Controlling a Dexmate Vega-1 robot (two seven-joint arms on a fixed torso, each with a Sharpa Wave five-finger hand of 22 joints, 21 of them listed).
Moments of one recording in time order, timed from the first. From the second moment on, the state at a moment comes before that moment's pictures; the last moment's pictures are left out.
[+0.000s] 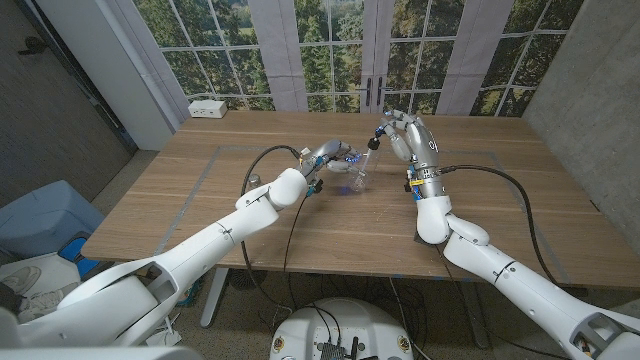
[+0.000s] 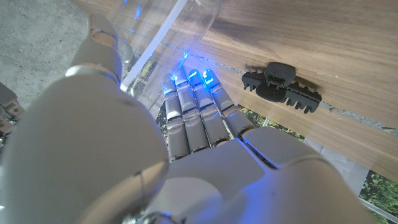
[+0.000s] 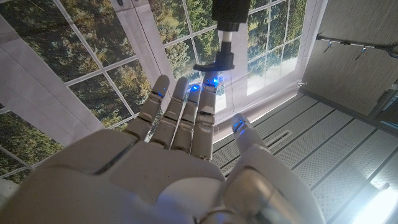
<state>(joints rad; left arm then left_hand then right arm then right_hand) 0.63 0.47 0.76 -1.46 0.13 -0.06 0.13 1.08 -0.14 0.26 -0.17 0.20 0.88 0.08 0.25 0.20 0.97 0.02 0.28 0.19 0.76 -0.08 0.19 0.18 0.44 -0.04 0.61 0.19 -0.89 -0.57 -0.58 -1.55 -0.54 0.24 -0.87 0.32 0.18 0.61 -0.09 0.24 1.06 0.11 0.33 0.41 0.57 -0.03 0.26 0.54 0.41 -0.04 0.52 0.86 0.18 0.02 1.02 0.18</state>
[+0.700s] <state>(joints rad) 0.62 0.46 0.77 -1.43 0.12 -0.09 0.13 1.08 -0.14 0.26 -0.17 0.19 0.88 0.08 0.25 0.20 0.97 0.02 0.28 0.19 0.76 -0.07 0.19 0.18 0.44 -0.04 0.62 0.19 -0.90 -0.54 -0.57 -1.55 -0.51 0.21 -0.88 0.32 0.16 0.59 -0.10 0.24 0.97 0.14 0.30 0.41 0.58 -0.01 0.27 0.55 0.42 -0.04 0.53 0.86 0.19 0.03 1.03 0.18</state>
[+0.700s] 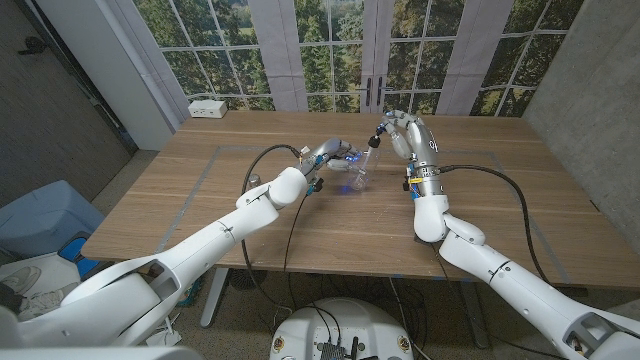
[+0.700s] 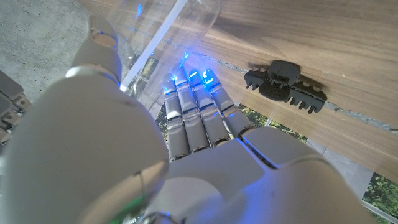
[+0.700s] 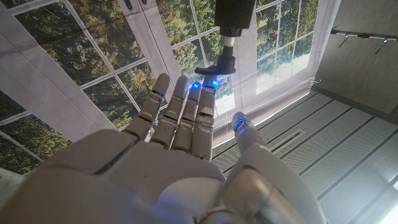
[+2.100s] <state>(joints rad) 0.62 0.46 0.77 -1.45 0.13 -0.06 0.13 1.08 -0.14 0.26 -0.17 0.20 0.89 0.08 0.24 0.20 0.98 0.02 0.28 0.19 0.76 -0.08 0.19 0.18 0.44 -0.05 0.63 0.19 -0.89 -0.57 -0.60 -1.52 -0.57 0.23 -0.99 0.29 0.17 0.59 -0.10 0.24 1.21 0.18 0.44 0.49 0.69 -0.01 0.31 0.55 0.48 -0.05 0.56 0.85 0.21 0.04 1.03 0.18</state>
